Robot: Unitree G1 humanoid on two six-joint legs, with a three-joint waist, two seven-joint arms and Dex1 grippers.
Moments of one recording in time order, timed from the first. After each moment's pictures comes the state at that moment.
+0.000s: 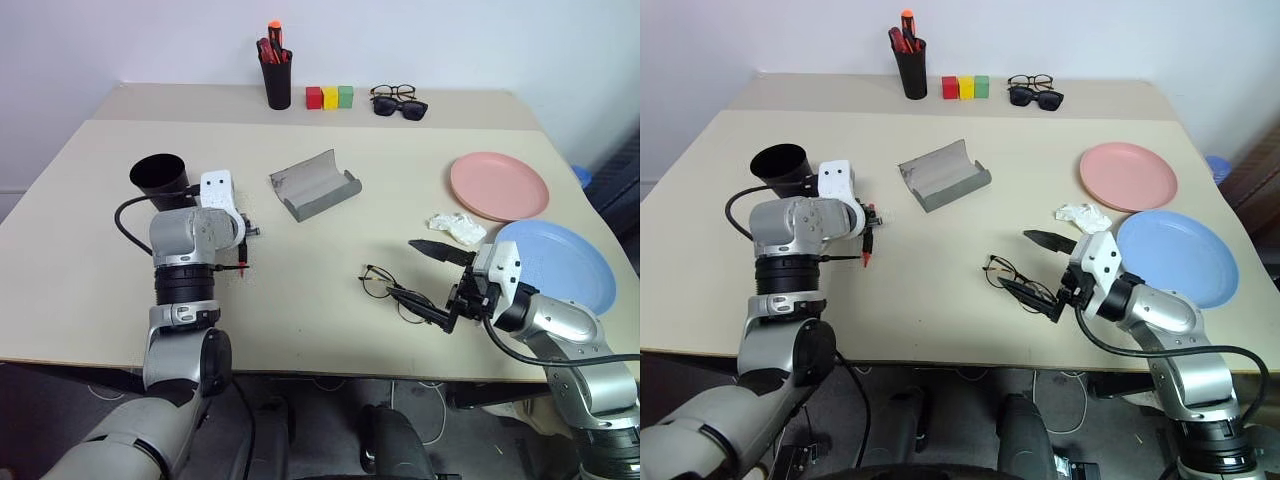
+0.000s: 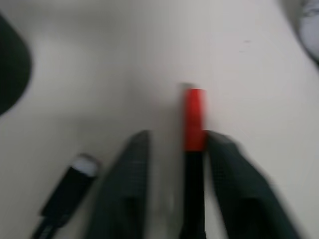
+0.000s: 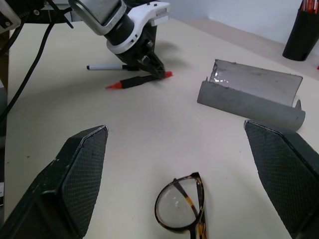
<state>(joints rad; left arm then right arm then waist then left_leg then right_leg) -0.91 0.16 0.31 0.30 -0.20 1.27 0.16 -0.04 -0.62 -0.12 -0.38 0.49 0.23 0.89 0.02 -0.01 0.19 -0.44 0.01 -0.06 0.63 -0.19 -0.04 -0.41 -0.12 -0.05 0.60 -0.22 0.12</state>
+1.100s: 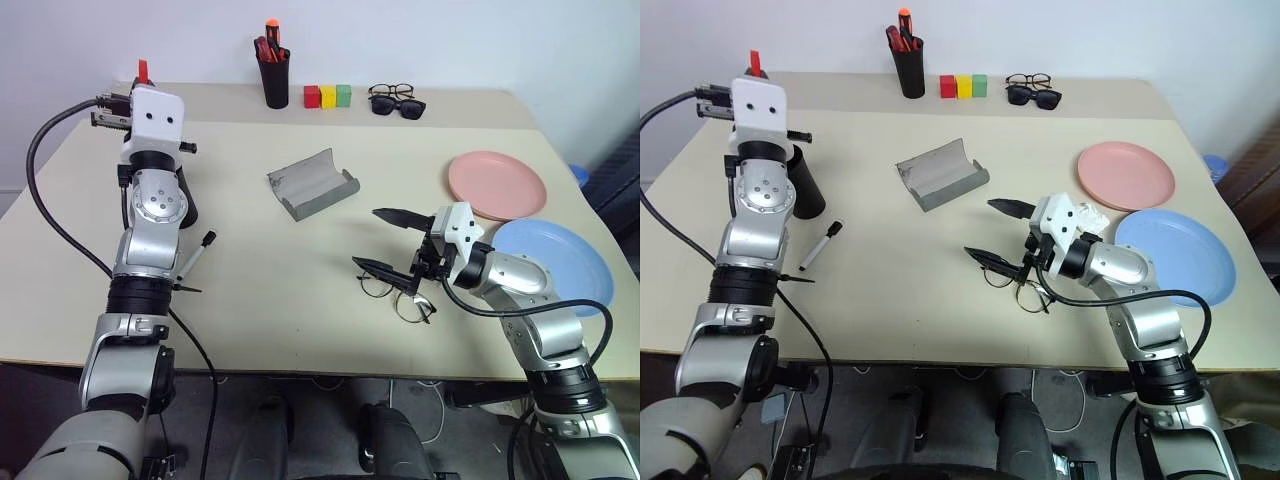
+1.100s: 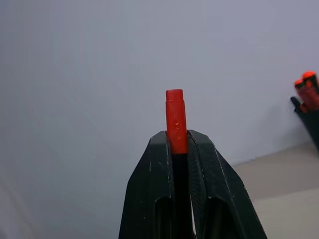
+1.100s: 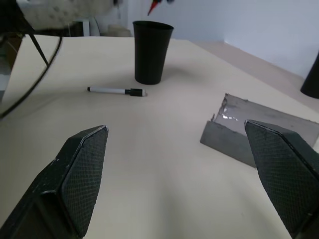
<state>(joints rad) -0.81 0.46 0.07 0.46 0.23 -0.07 0.29 -0.34 -0.54 0.03 -0.20 0.42 0.21 0.91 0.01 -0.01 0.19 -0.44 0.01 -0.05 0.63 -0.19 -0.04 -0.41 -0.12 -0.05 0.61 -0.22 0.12</state>
